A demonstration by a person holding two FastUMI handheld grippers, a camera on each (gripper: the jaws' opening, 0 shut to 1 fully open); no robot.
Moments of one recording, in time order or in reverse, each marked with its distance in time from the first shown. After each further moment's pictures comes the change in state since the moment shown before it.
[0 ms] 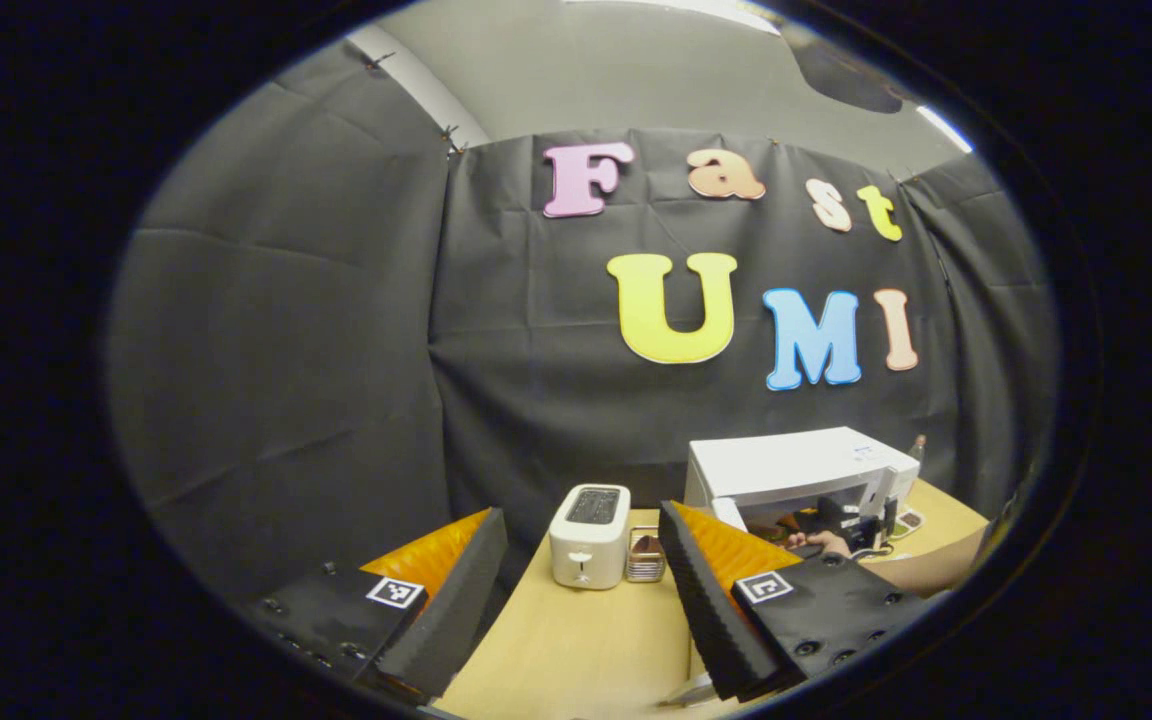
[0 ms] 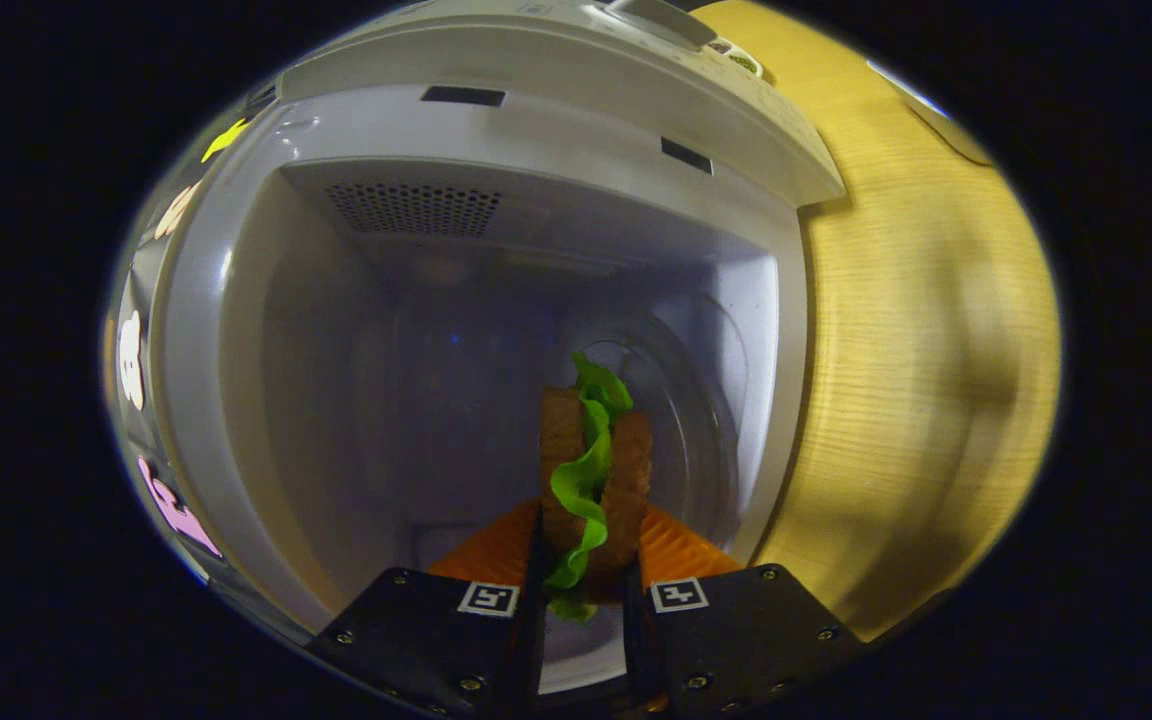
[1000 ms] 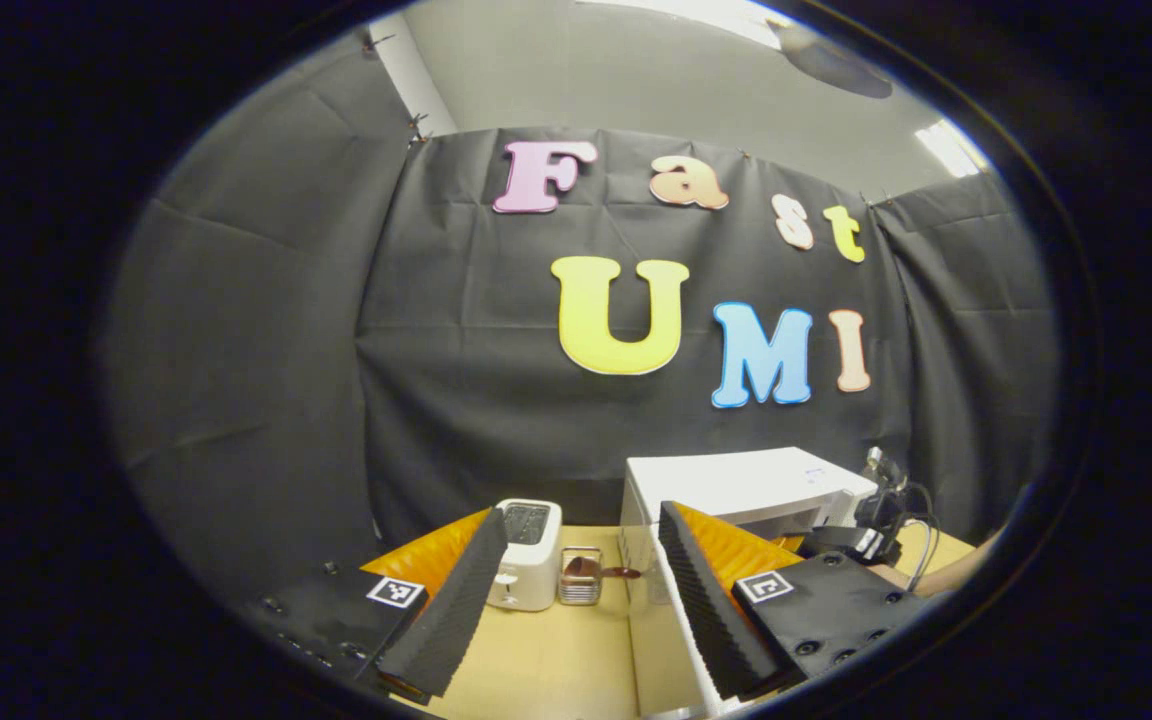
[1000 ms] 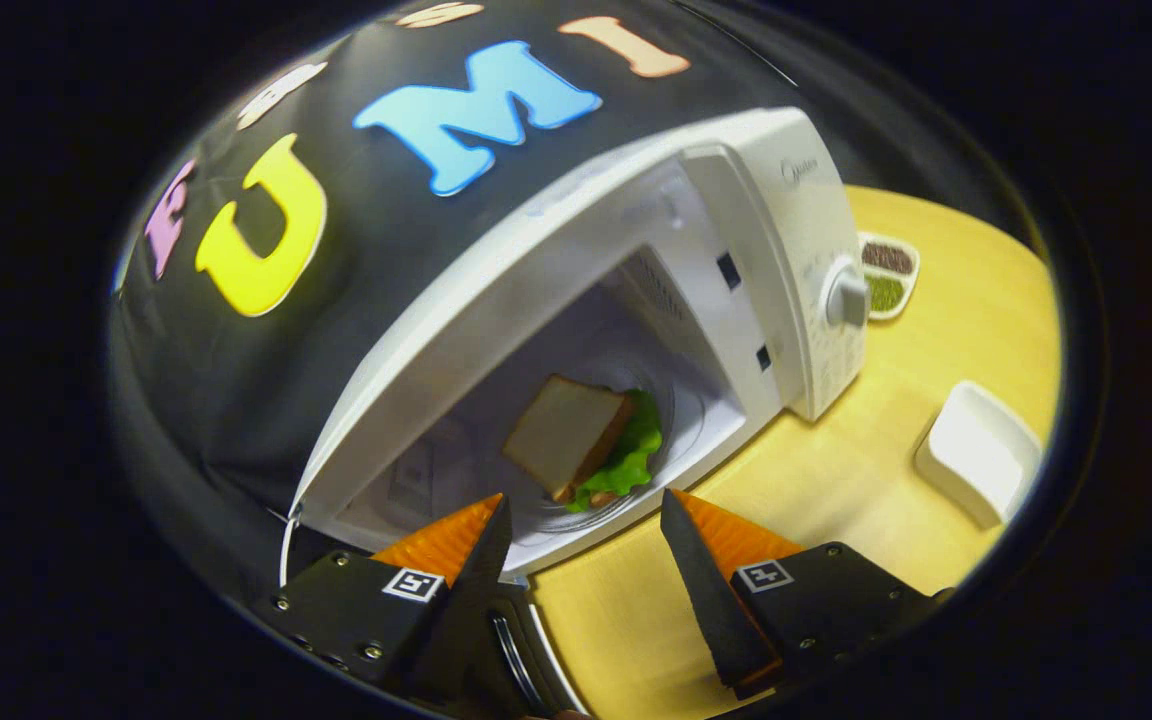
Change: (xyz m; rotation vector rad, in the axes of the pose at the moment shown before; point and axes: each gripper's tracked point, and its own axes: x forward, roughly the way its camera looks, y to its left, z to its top) left arm 0.055 -0.064 0.006 -0.077 -0.068 -0.198; right arm -0.153 0.013 0.032 -0.944 0.106 -0.098
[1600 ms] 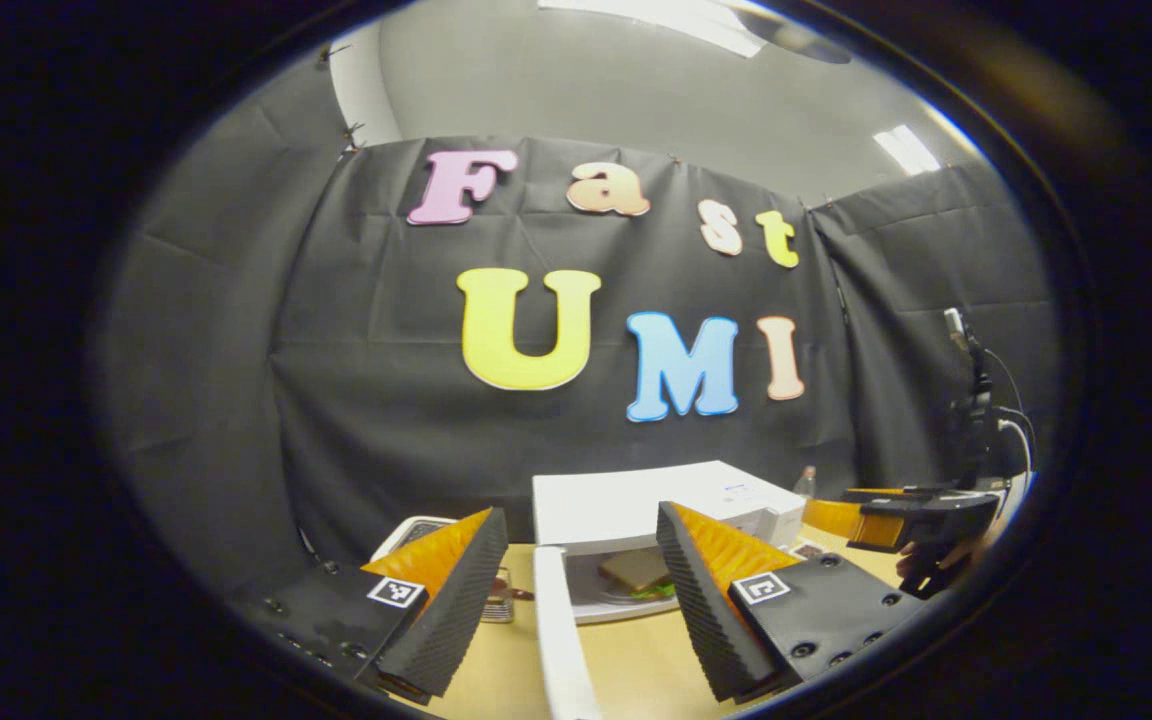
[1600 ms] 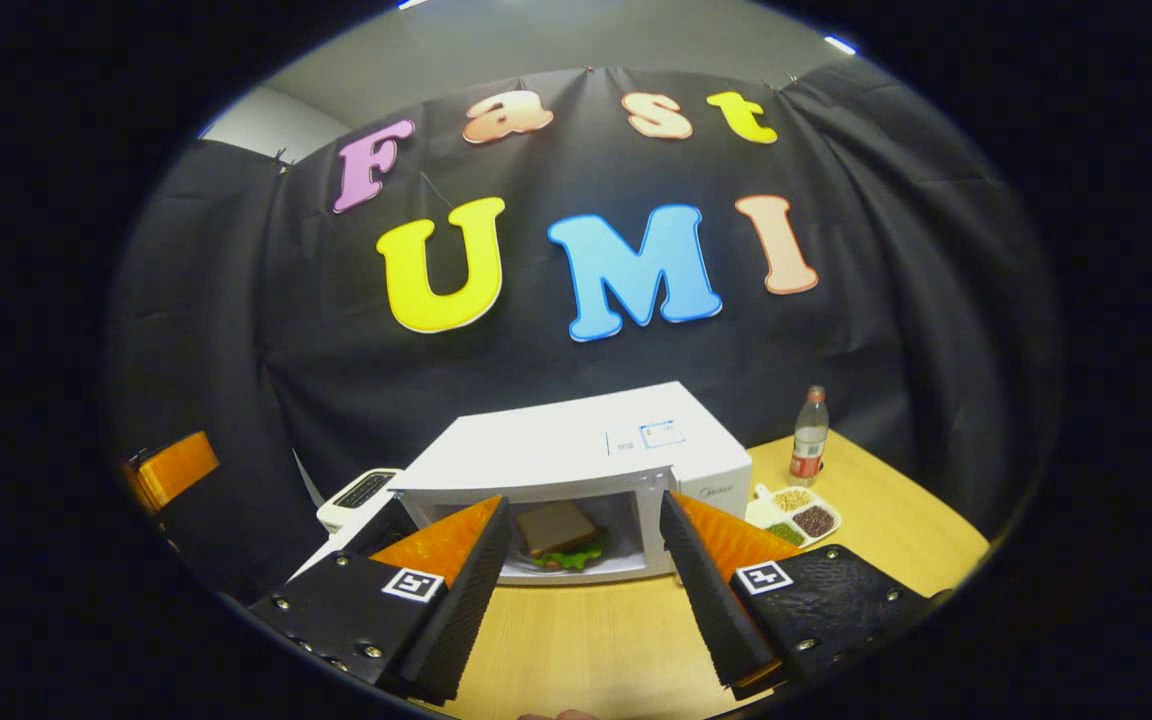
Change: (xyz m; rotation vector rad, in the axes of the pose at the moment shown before) left arm 0.016 -0.132 0.011 0.032 -0.043 -0.186; right arm -0.190 -0.002 0.112 -0.452 -0.375 0.093
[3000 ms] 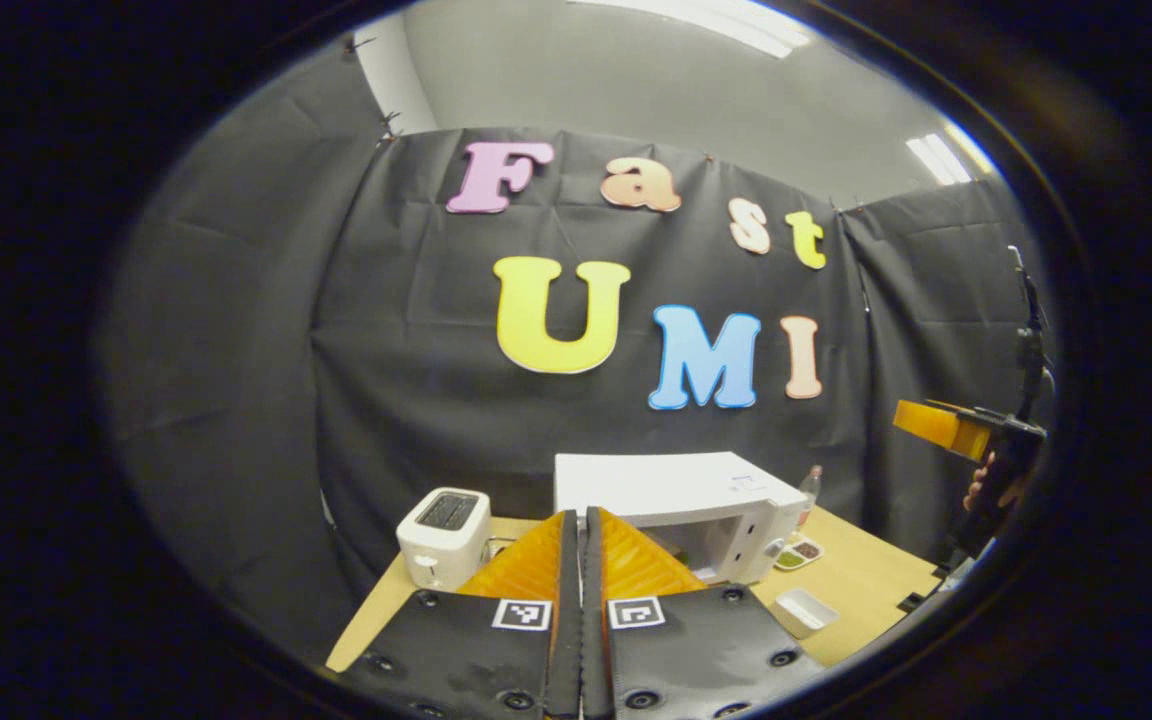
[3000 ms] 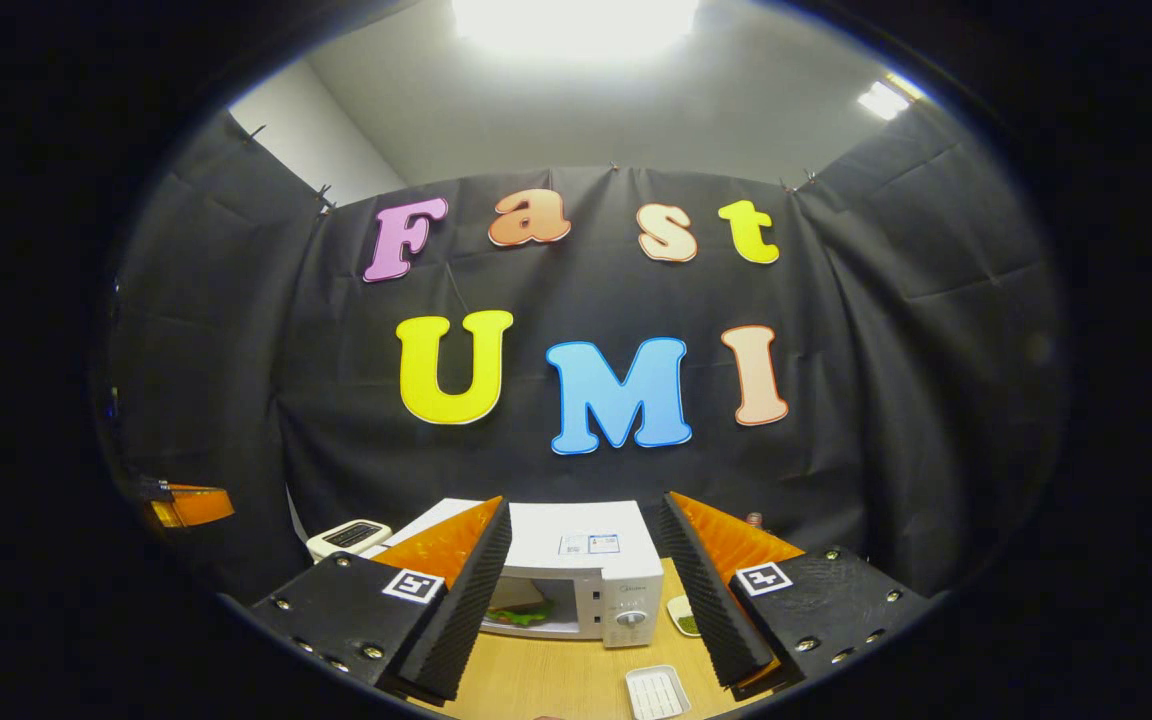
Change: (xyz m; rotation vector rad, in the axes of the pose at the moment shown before) left arm -0.061 0.037 -0.017 -0.102 0.084 0.121; right arm -0.073 -0.032 0.097 -0.124 -0.236 -0.008
